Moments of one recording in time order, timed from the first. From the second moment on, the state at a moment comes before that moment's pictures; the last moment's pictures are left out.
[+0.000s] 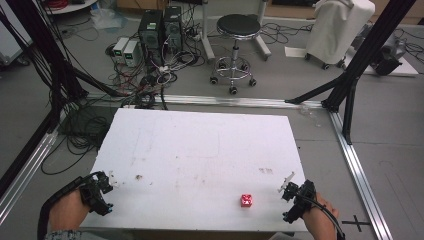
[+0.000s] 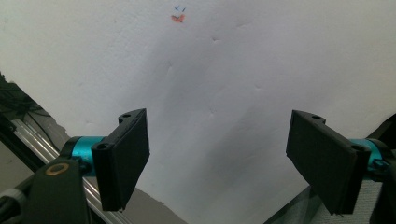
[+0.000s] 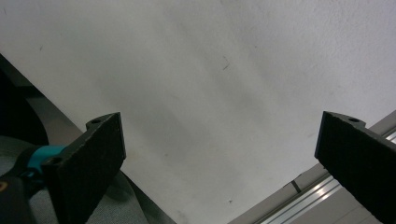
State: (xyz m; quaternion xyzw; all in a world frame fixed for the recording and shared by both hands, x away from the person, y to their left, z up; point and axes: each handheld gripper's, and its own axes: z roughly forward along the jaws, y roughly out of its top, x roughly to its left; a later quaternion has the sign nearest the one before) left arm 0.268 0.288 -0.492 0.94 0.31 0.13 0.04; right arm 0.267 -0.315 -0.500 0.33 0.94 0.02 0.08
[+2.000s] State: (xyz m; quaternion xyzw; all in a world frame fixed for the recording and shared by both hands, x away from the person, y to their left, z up) left arm 0.268 0.292 -0.492 0.94 0.32 0.13 0.05; right arm 0.276 -0.270 -0.501 0.19 0.98 0.02 0.08
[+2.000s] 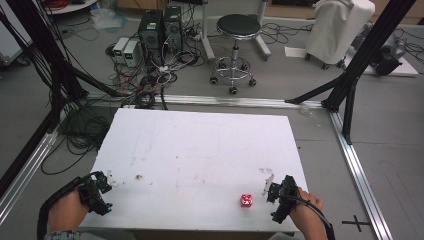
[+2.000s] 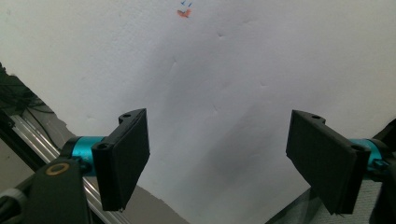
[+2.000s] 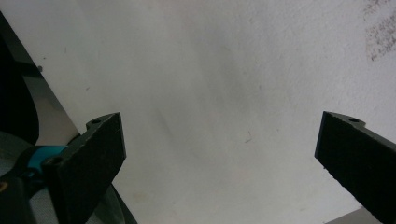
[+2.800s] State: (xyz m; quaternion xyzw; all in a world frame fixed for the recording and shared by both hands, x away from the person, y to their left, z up) left arm 0.267 0.292 -0.491 0.94 0.32 0.13 0.05; right arm 0.288 -0.227 -0.492 0.07 1.00 0.02 0.03
